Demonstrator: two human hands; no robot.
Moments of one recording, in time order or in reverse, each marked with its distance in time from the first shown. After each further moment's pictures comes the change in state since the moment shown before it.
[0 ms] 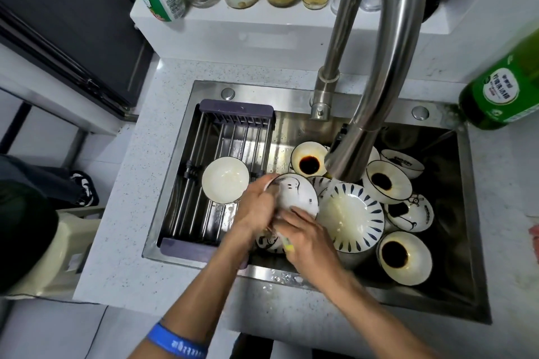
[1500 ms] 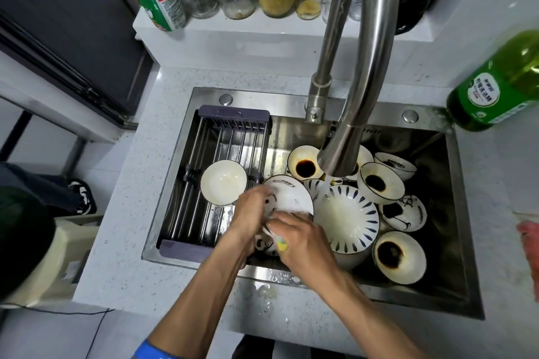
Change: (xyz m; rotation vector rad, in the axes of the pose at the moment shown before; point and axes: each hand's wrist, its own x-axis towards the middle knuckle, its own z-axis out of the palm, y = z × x) left_hand -0.017 0.017 -0.014 -0.315 -0.007 -0.250; right_hand -0.004 -0.013 -0.015 -0.031 0.053 -0.062
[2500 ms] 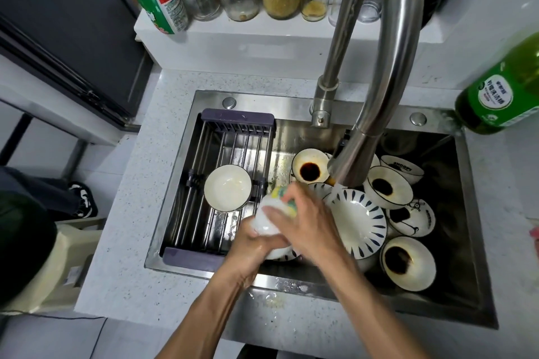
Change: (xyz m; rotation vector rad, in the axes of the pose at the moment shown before) left_hand -0.013 -0.036 -0.013 -0.105 -0.164 0.204; right_hand 0.053 -0.006 -0.020 0.191 -0.084 0.443
